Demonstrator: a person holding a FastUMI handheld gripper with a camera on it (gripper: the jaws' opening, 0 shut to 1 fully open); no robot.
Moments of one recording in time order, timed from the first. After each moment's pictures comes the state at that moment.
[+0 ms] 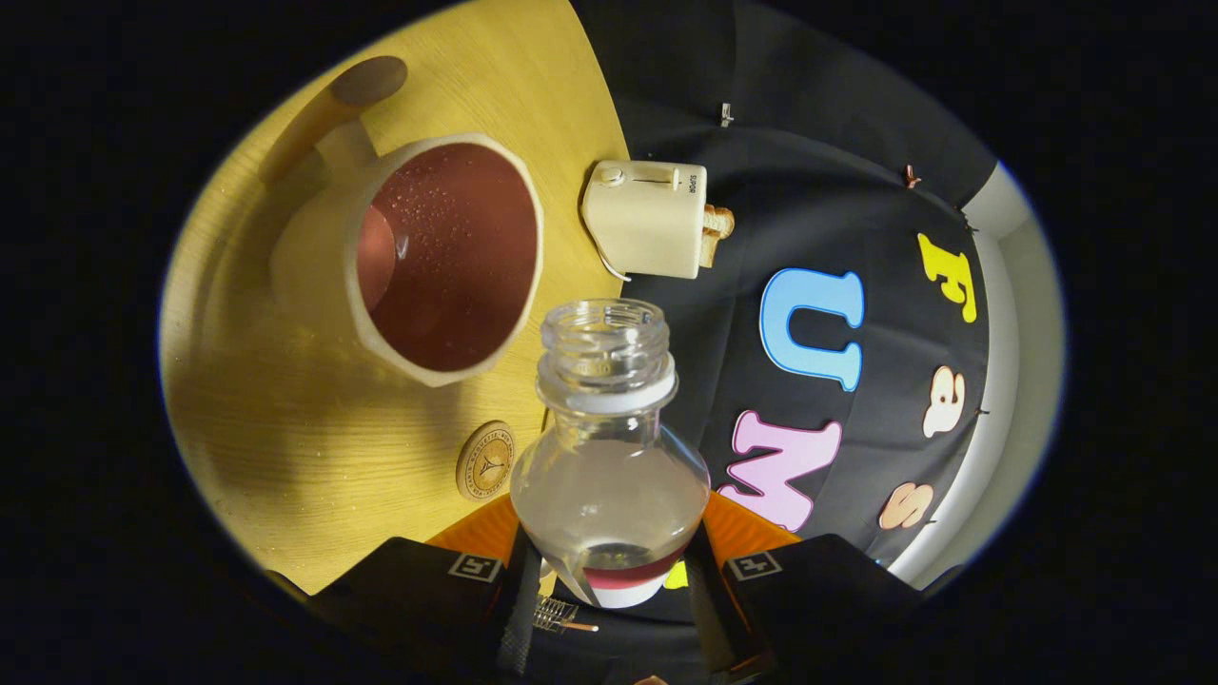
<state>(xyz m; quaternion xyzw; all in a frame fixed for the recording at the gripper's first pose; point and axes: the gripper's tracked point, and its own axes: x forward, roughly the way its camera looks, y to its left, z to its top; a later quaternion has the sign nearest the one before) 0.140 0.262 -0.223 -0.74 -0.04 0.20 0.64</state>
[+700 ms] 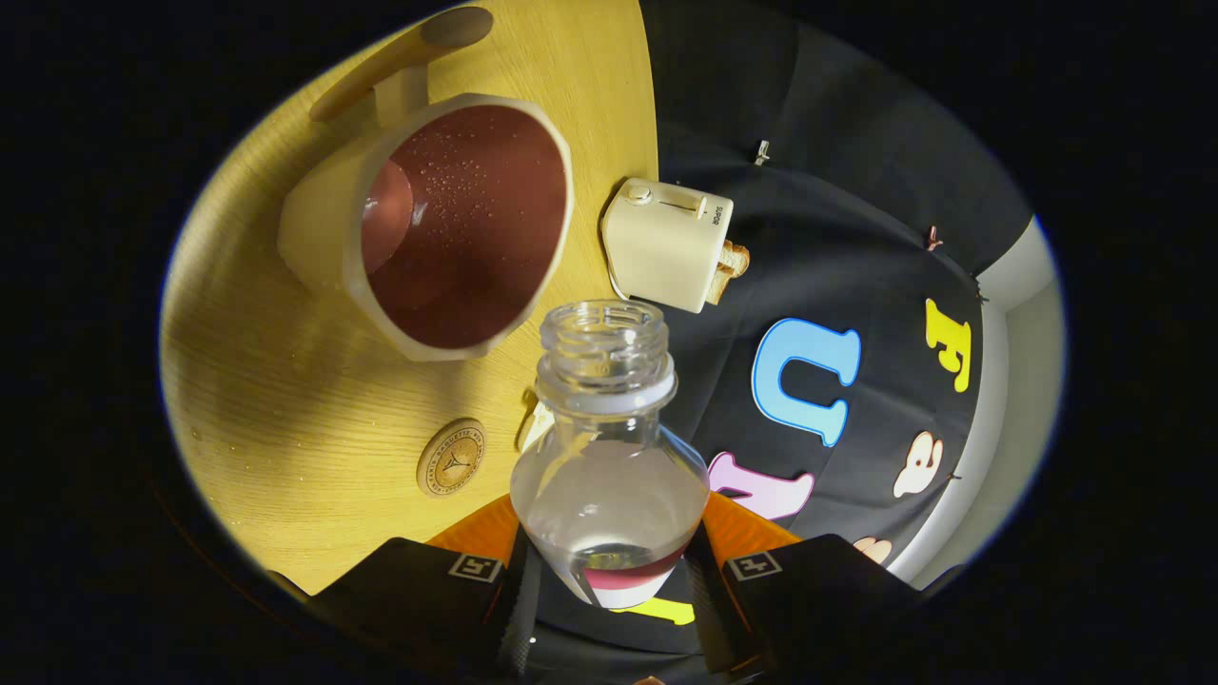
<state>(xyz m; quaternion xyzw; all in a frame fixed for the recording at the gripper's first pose) 0.154 0.277 -0.213 -0.79 -0.10 0.22 0.57</state>
